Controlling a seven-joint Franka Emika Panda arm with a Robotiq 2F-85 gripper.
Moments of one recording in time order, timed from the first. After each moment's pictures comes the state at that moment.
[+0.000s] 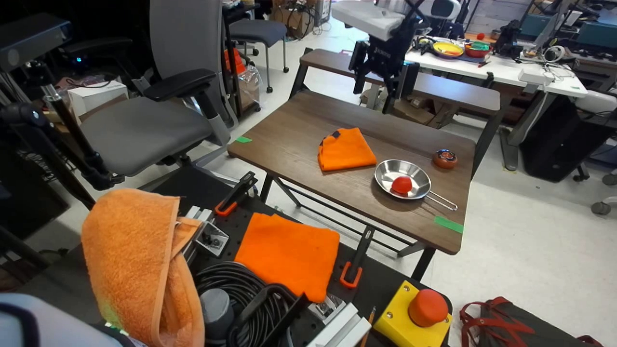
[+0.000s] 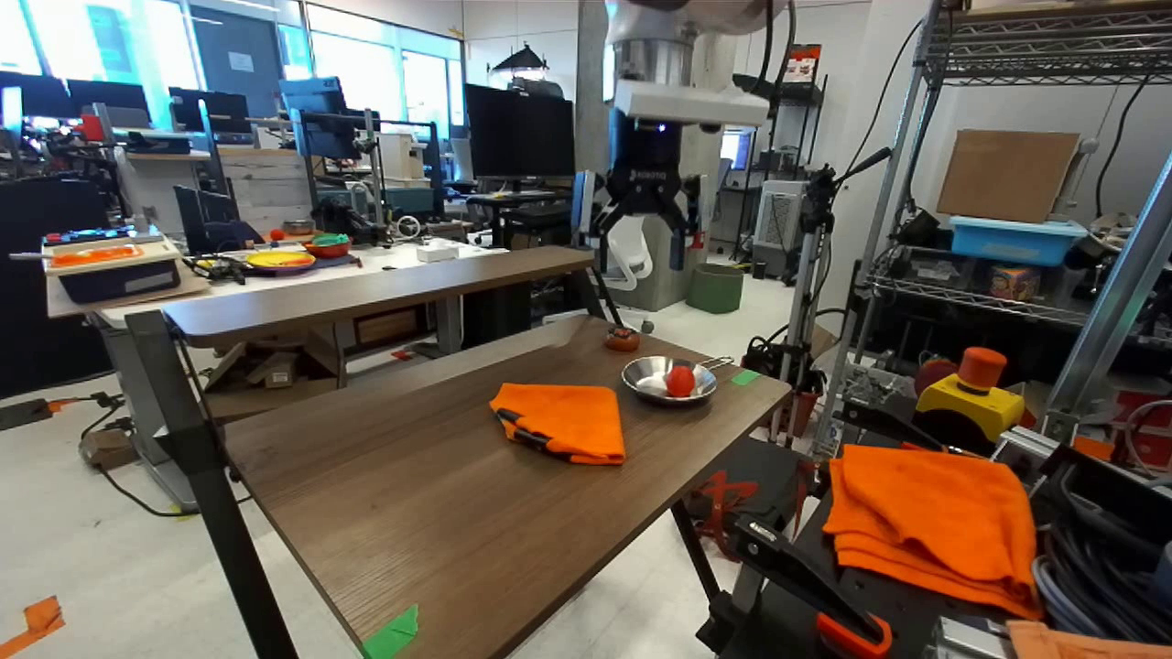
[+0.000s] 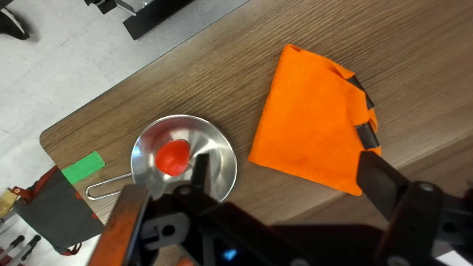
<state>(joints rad) -0.01 0.37 -0.01 -2.01 0.02 2.30 0.44</state>
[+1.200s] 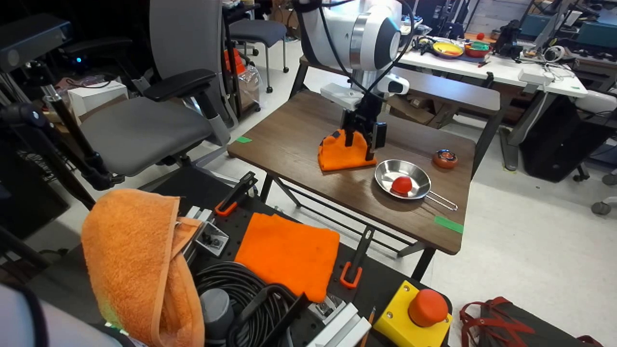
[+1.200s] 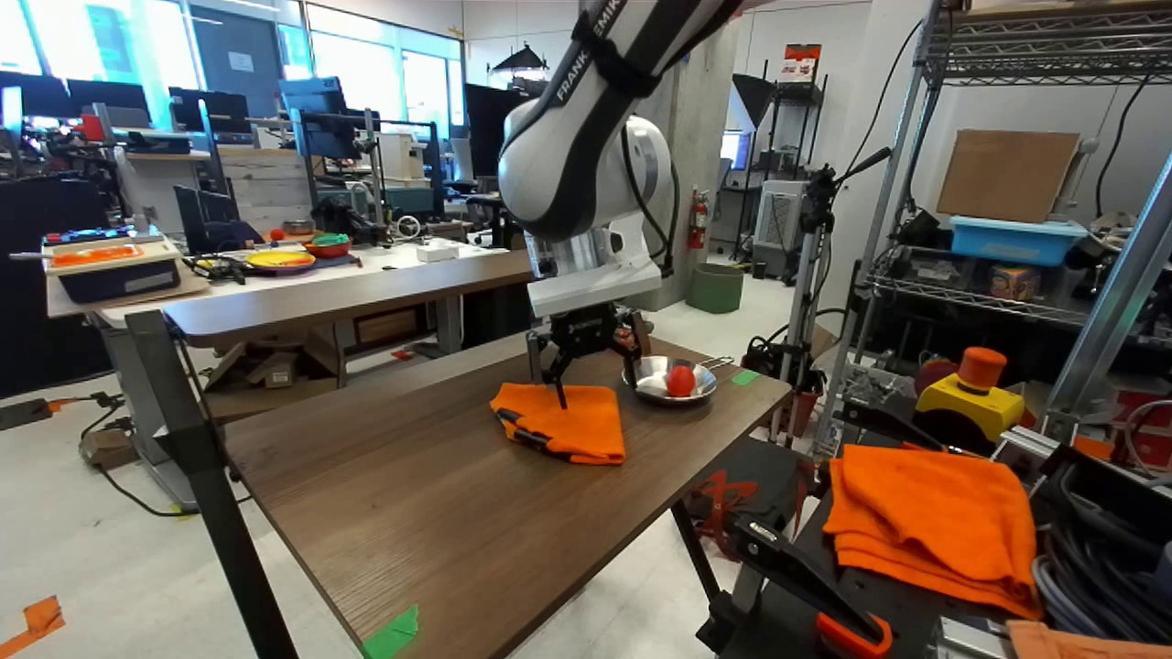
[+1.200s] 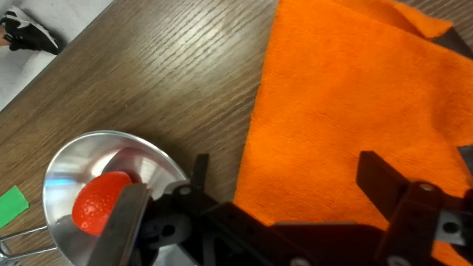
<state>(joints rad) 0.17 0.89 -0.15 -1.61 -0.02 2.27 0.64</state>
